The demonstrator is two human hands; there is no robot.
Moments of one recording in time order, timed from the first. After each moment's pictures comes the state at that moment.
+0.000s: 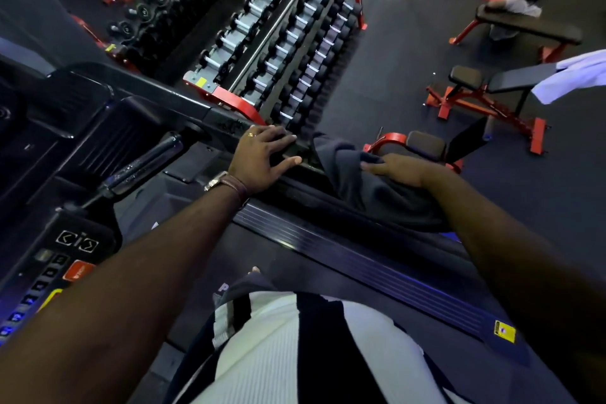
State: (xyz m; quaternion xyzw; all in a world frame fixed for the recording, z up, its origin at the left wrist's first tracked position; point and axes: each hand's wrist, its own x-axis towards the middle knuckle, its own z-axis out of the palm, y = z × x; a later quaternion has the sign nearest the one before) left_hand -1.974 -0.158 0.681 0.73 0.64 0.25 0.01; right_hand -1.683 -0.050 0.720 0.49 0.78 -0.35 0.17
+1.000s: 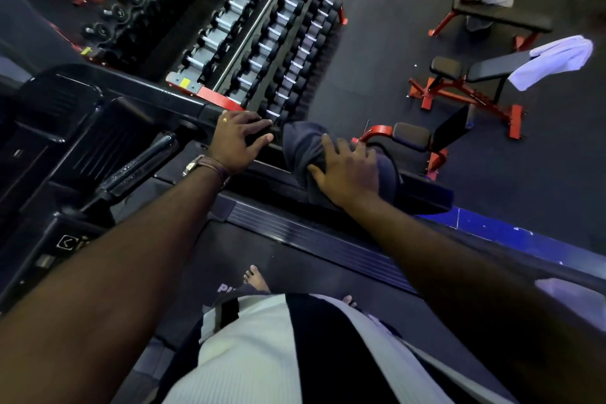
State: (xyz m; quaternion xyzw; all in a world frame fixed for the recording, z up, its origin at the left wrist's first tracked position) left_hand -2.020 -0.147 0.679 0.71 0.66 0.26 0.04; right_hand -1.759 -0.147 0.684 0.55 0.83 0.05 -0.01
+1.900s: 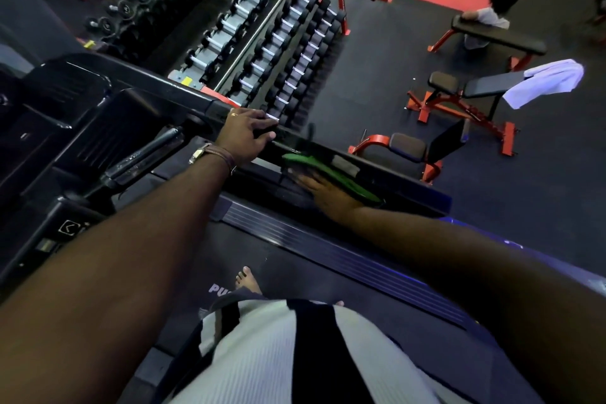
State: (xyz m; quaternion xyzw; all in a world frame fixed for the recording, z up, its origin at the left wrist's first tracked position) left_hand -2.020 -0.144 0.687 0.67 0.69 0.22 0.14; right_hand -1.762 -0.154 0.631 0.17 0.87 0.40 0.22
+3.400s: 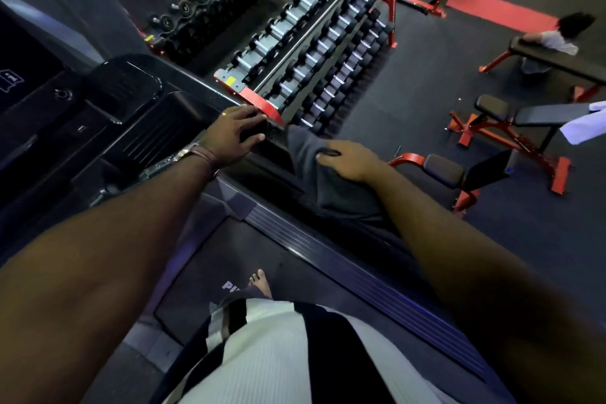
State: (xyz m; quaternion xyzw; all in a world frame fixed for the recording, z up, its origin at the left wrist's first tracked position) left_hand -2.103 -0.166 0.701 0.67 0.72 0.17 0.09; right_hand -1.821 -0.068 0.719 0.42 0.83 -0.36 0.06
